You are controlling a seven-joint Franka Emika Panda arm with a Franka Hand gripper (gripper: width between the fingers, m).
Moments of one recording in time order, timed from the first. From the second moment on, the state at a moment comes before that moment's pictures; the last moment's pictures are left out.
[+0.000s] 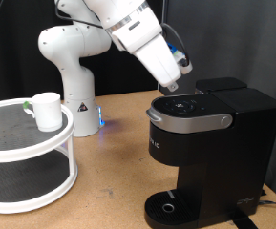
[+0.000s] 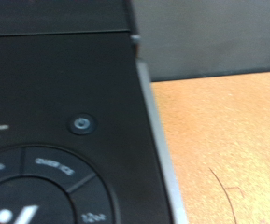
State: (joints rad) arm 0.29 -0.15 -0.29 -2.22 0.68 2.20 -0.96
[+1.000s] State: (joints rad) arm 0.18 -0.41 -0.34 -2.44 0.66 2.05 -0.93
